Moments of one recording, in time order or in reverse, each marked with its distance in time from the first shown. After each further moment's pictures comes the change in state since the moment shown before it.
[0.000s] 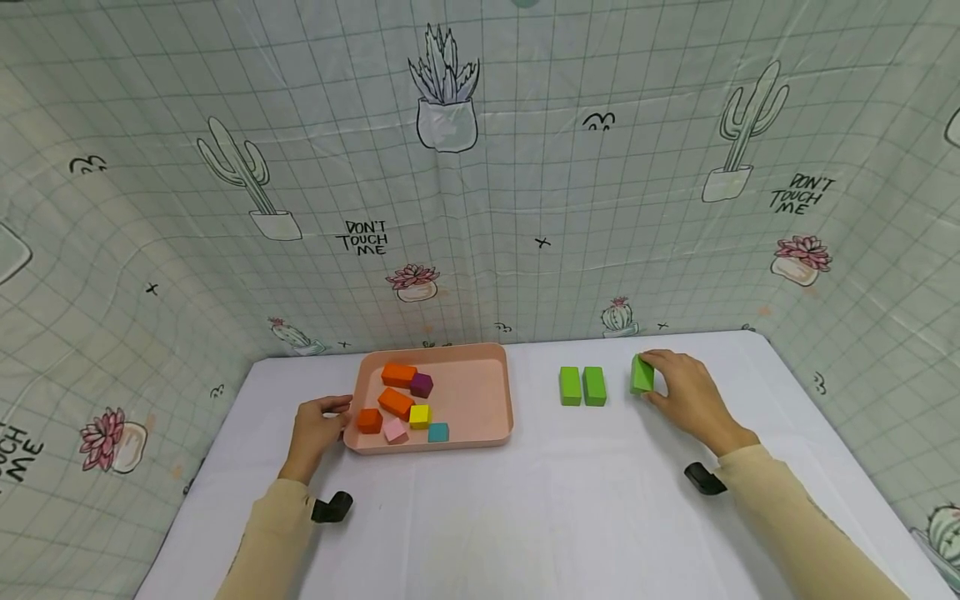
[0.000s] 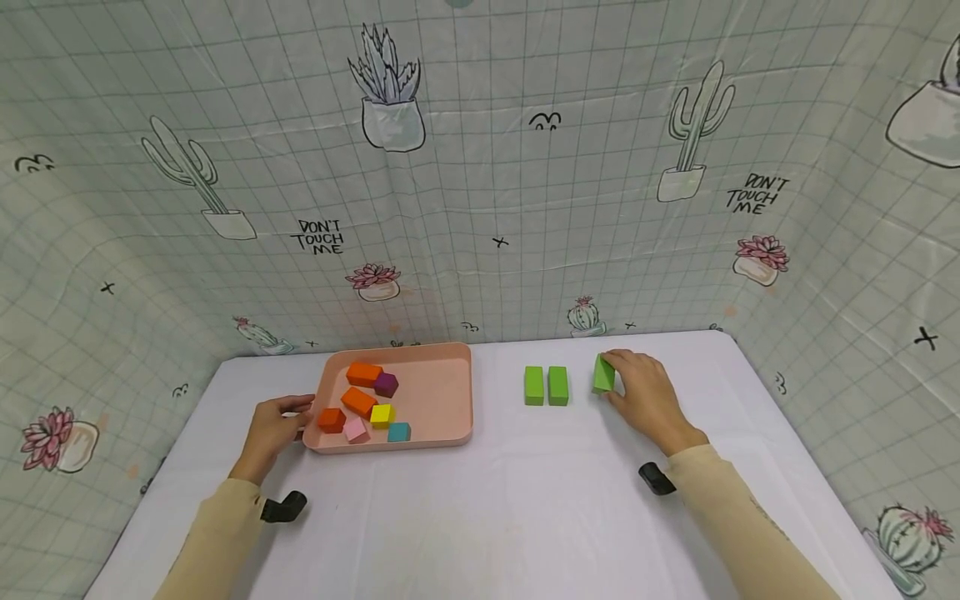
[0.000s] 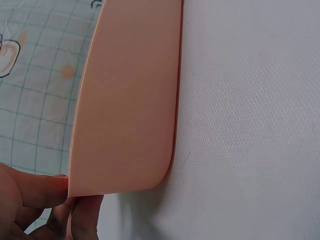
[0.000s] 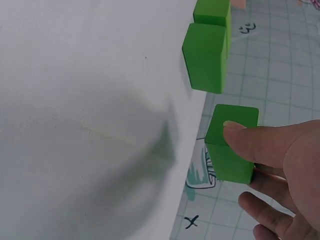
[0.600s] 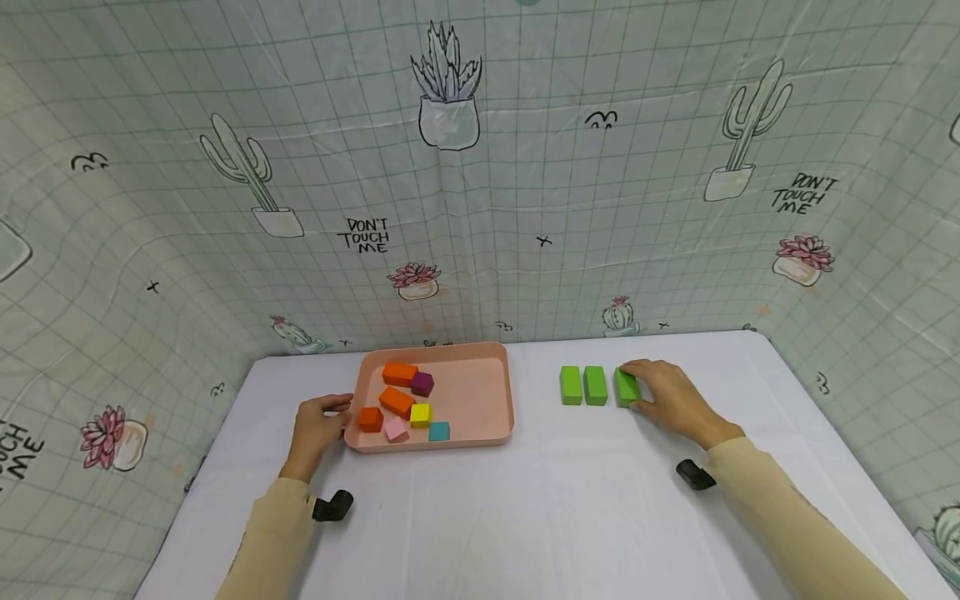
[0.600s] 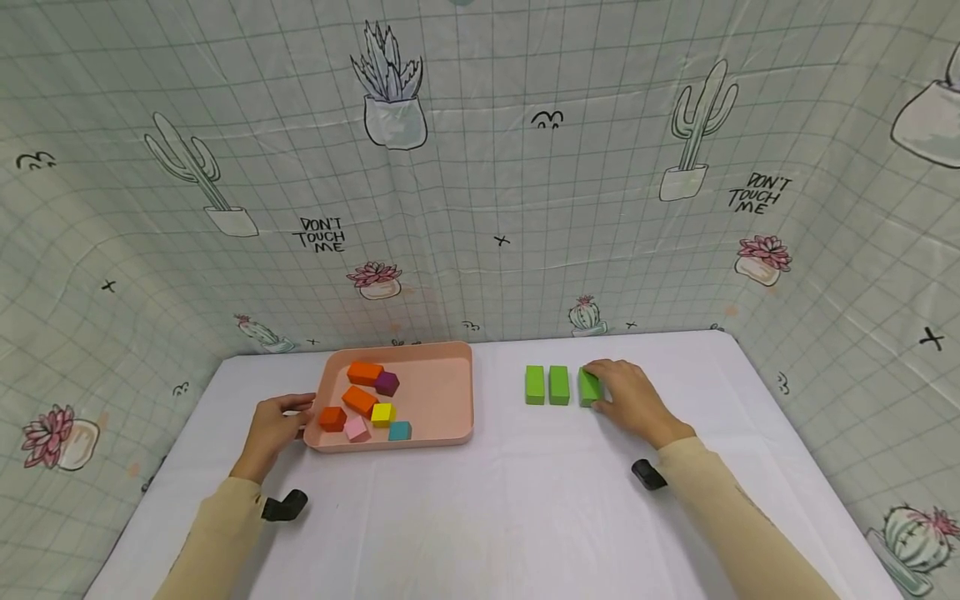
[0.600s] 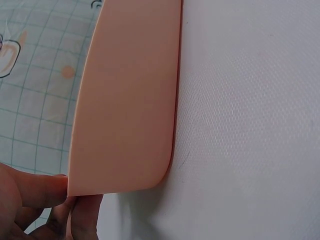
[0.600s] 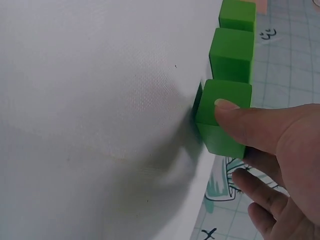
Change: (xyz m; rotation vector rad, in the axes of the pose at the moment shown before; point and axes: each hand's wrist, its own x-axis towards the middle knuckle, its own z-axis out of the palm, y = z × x) left_hand -0.001 -0.002 0.001 0.000 -0.001 -0.006; right_hand 0.007 0.004 0.020 0.034 -0.174 -0.058
